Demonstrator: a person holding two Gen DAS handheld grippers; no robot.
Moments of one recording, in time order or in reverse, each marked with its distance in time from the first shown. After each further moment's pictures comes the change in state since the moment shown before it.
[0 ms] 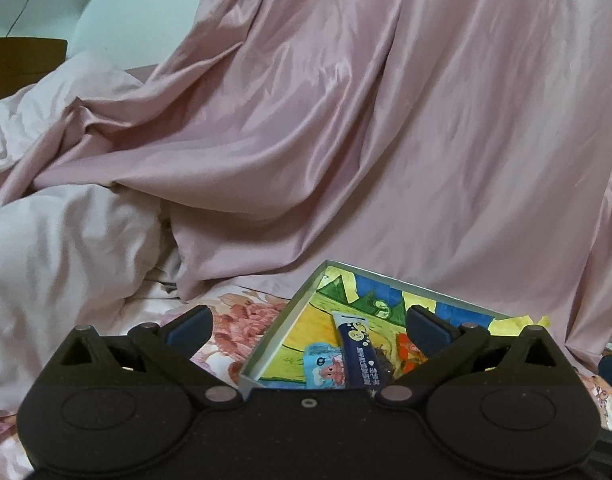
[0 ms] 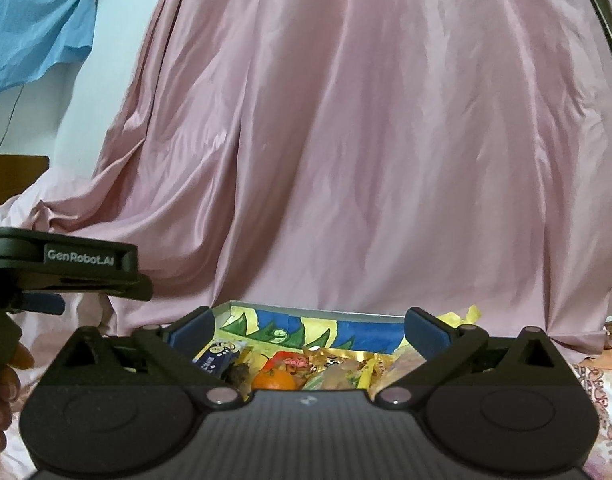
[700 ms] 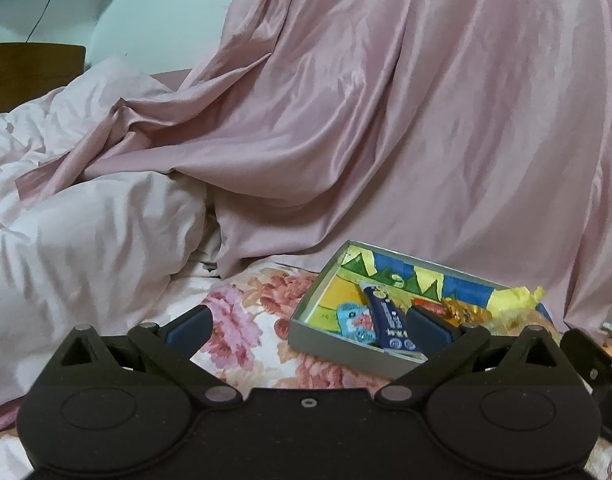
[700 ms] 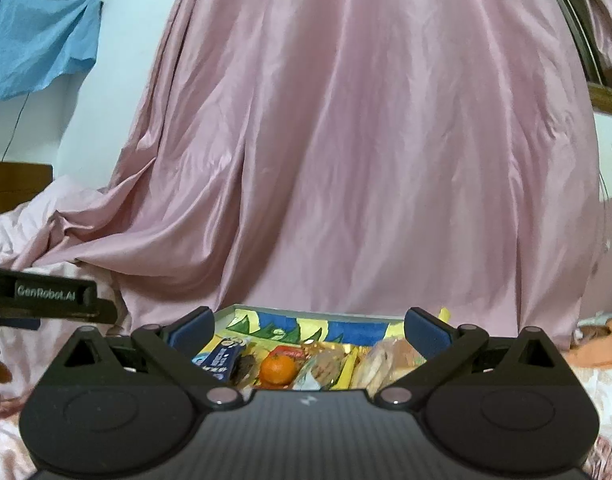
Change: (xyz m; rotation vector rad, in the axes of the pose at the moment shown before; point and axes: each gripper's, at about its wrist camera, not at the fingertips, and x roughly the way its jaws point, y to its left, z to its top) left arm -0.071 0.031 -0.033 0.020 -0.009 0.017; right arm -0.069 0.005 0.003 0.005 -0.022 -0.021
